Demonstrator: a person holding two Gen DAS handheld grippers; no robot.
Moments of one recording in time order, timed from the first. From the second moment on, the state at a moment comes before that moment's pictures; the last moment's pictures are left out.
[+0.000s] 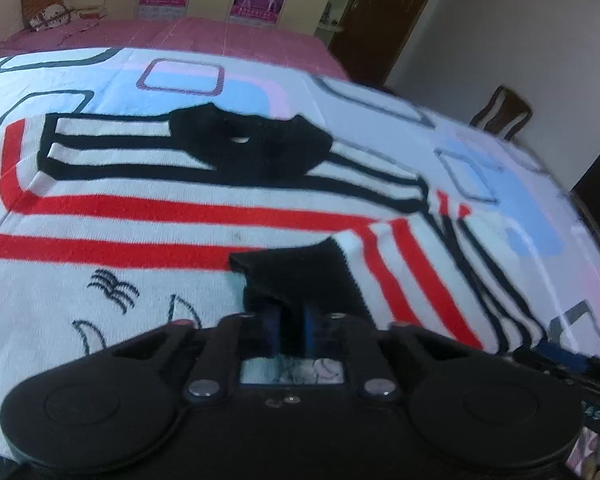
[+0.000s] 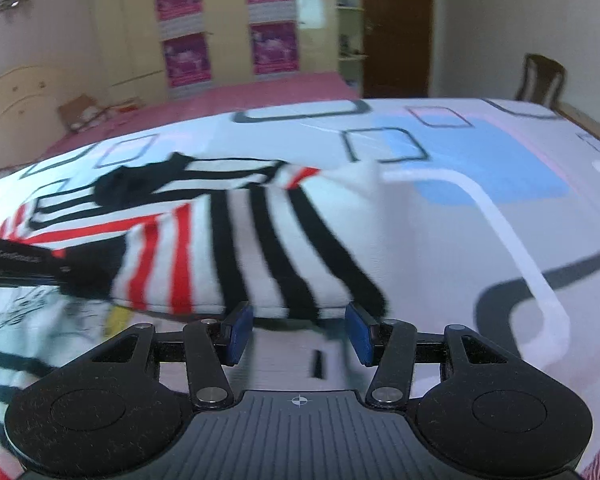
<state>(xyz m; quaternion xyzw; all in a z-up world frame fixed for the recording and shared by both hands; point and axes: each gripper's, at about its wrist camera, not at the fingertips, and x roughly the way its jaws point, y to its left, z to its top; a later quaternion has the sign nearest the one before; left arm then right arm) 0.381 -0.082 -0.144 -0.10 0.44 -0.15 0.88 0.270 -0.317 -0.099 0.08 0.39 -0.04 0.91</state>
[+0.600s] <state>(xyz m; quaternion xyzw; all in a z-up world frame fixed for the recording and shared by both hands) 0.370 0.009 -0.074 -0.13 0.34 -0.07 0.93 0.302 -0.315 -0.114 0.11 0.40 -0.03 0.91</state>
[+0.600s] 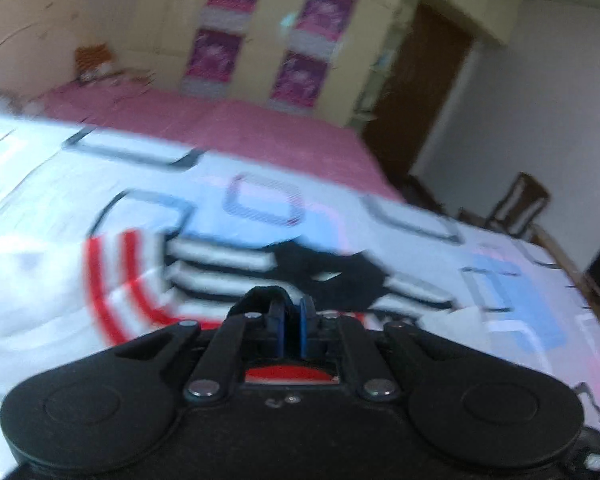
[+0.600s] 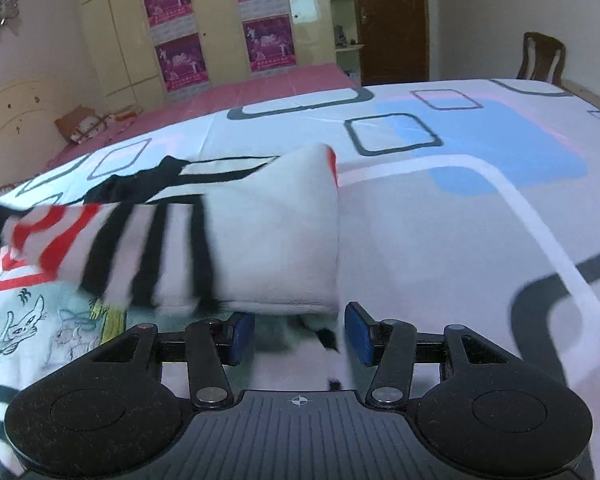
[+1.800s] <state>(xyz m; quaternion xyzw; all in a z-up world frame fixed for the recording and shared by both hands) 0.375 -0.027 -0.138 -0.03 0.39 -0.03 0.92 0.412 -0.367 -0.115 0.15 0.40 0.00 0.90</state>
